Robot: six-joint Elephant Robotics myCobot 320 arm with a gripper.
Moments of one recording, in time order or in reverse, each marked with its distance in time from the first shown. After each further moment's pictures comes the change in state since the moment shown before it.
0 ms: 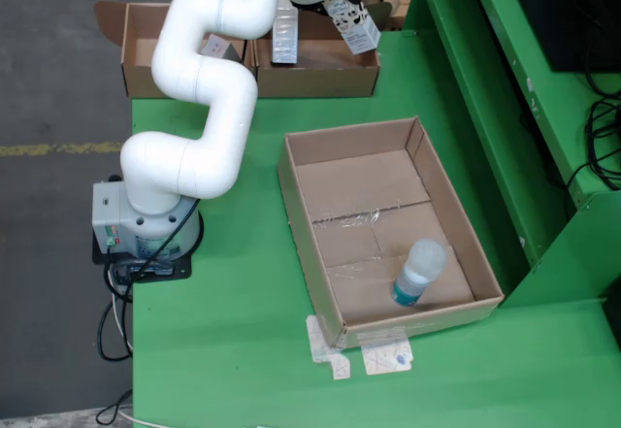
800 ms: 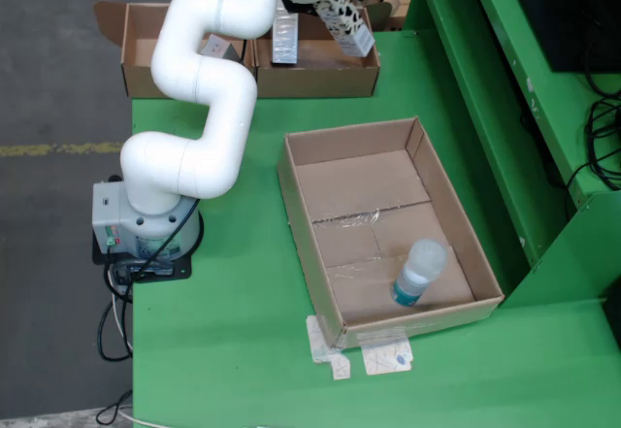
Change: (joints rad) arm 0.003 0.000 0.000 0.000 0.000 0.000
